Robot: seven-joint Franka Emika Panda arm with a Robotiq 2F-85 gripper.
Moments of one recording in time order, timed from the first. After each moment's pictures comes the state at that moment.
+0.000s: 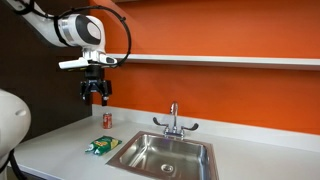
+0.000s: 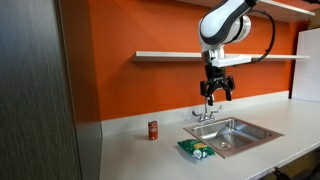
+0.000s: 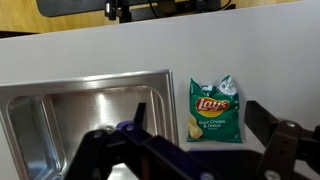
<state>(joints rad) 0.05 -0.49 0.11 -2.57 -0.05 1.97 0.21</state>
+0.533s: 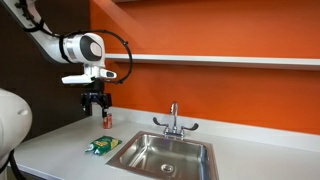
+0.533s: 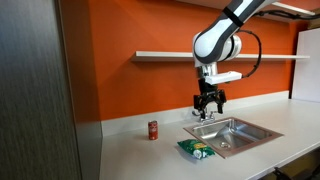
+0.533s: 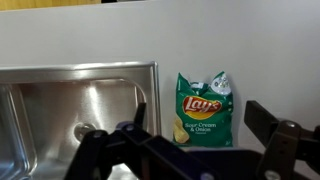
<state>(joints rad) 0.07 -0.33 0.13 -2.60 -0.05 2.16 0.21</state>
